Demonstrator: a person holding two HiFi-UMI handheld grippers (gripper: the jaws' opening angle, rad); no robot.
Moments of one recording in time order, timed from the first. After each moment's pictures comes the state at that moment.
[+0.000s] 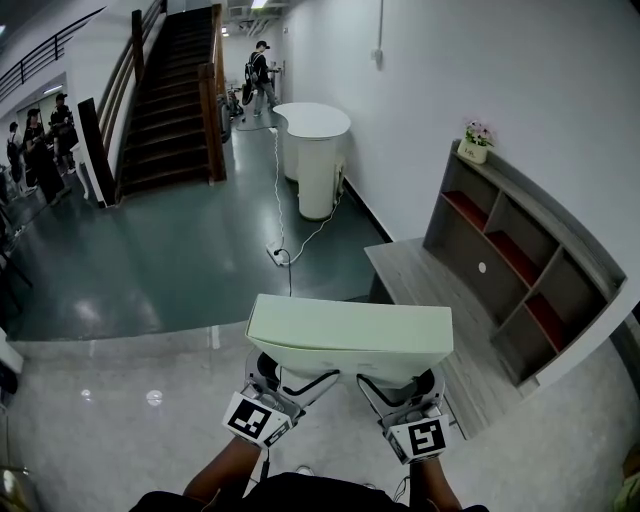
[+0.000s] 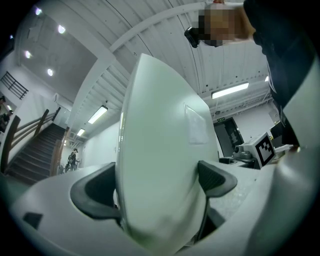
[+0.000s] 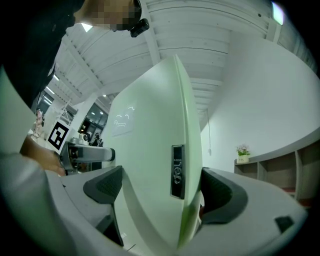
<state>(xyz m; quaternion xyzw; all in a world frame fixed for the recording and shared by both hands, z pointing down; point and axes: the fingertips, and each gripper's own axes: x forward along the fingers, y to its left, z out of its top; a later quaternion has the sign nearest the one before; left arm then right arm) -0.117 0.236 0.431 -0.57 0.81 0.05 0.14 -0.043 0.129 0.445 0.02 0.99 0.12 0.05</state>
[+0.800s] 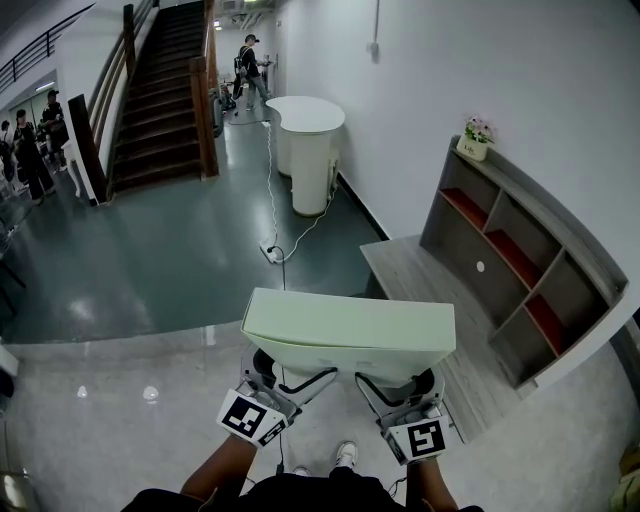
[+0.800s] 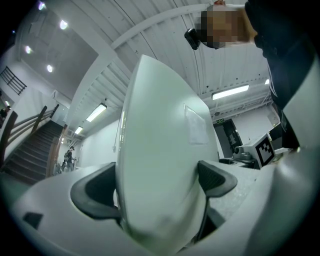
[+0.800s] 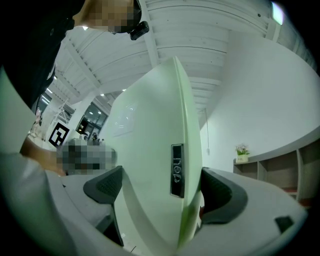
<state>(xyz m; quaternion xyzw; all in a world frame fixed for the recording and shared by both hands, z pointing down) -0.145 0.217 0.428 -0.58 0.80 0.06 0.14 -0.068 0.112 0.442 0.01 0.99 0.12 0.05</state>
